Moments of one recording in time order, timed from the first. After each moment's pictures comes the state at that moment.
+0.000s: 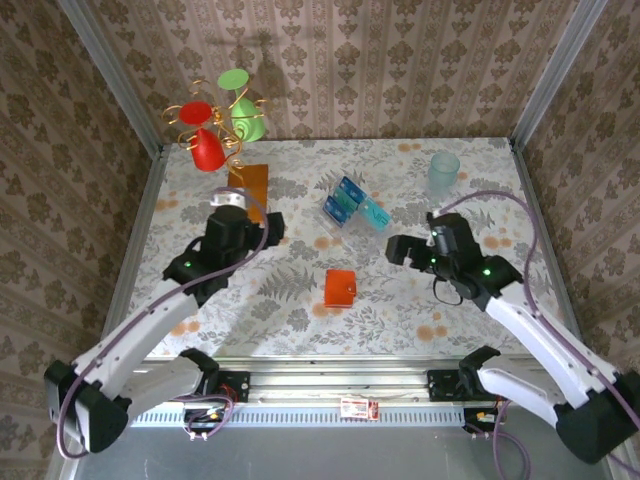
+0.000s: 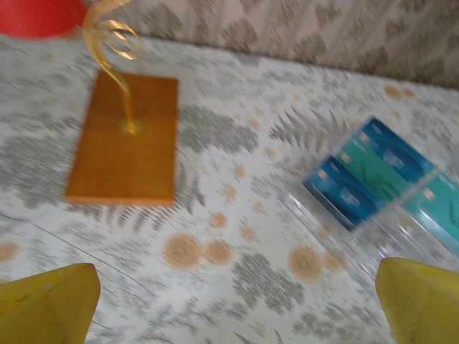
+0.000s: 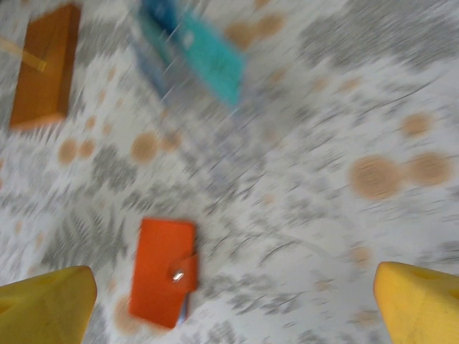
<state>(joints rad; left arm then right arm) -0.59 0.98 0.85 -0.37 -0.32 -0.44 0.41 0.92 0.82 -0.64 0.08 0.60</state>
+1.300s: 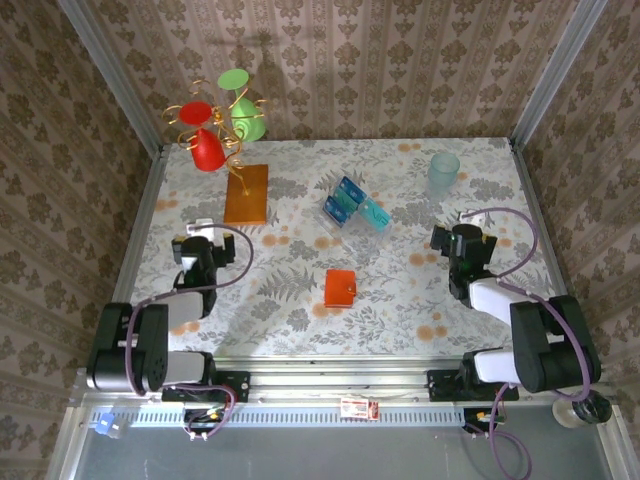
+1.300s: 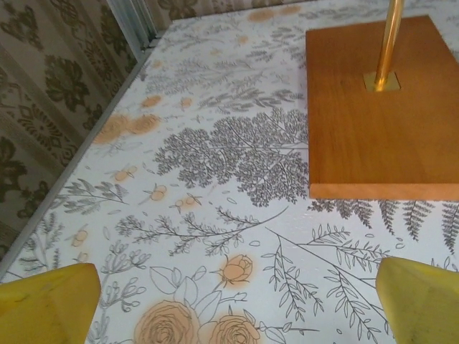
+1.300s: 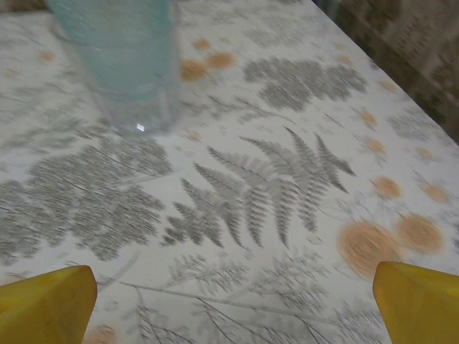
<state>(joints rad) -0.11 1.35 0.31 0.64 -0.27 0.08 0.07 1.34 0.38 0.48 0.39 0.15</state>
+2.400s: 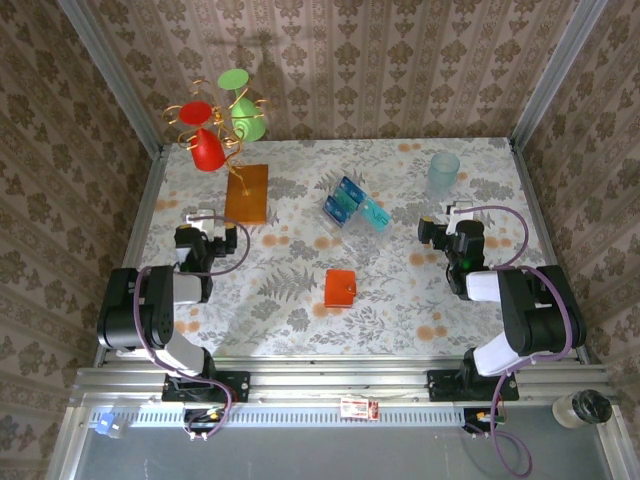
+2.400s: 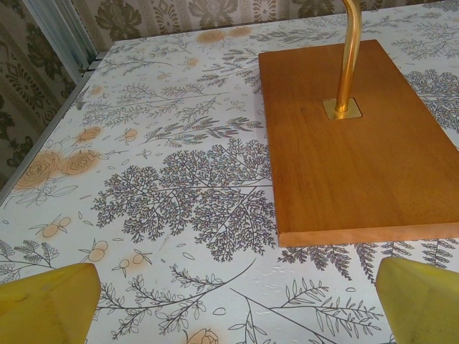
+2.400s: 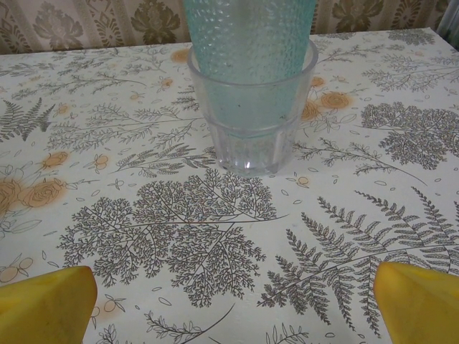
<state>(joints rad) -0.01 1.56 0.39 0.81 -0.02 0.11 0.02 1.53 0.42 0.75 0.10 0.07</state>
